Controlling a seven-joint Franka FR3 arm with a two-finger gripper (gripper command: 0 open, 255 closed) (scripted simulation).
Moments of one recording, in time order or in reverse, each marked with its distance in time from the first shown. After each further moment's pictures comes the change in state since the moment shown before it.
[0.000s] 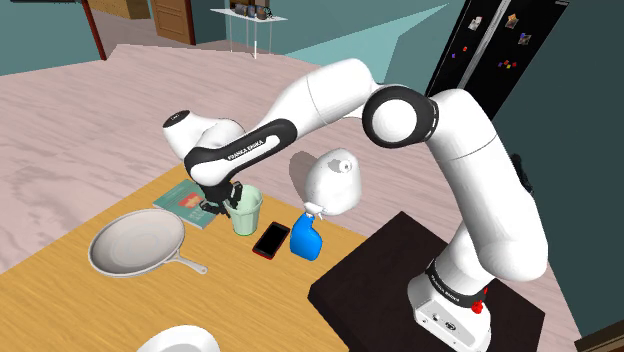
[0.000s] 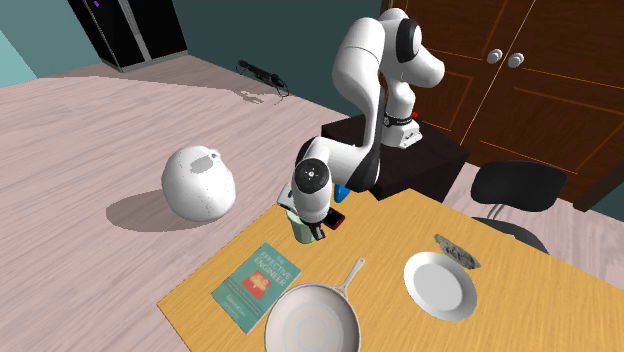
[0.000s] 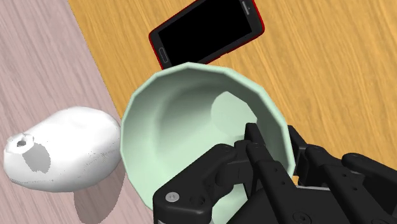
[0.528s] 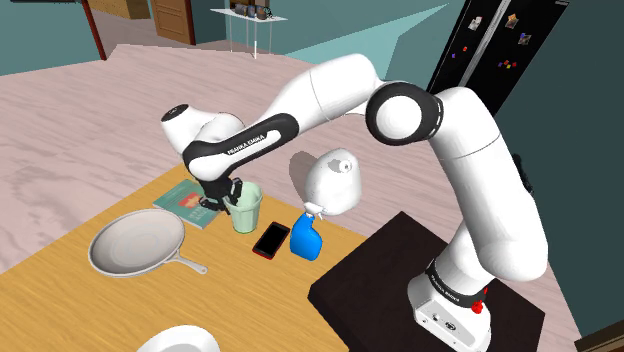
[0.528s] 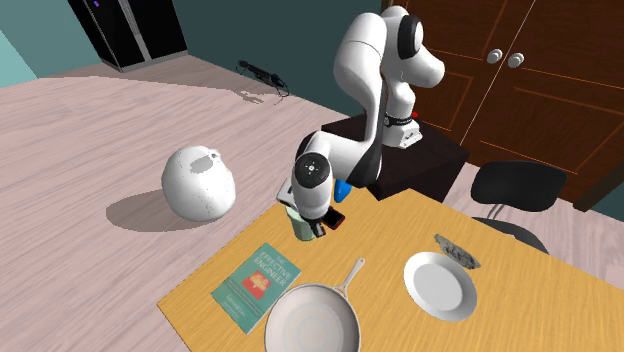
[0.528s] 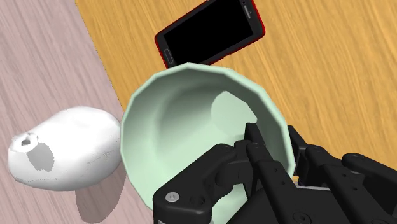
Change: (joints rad) arm -0.002 -0.025 0.006 -0.002 0.007 -0.023 -0.004
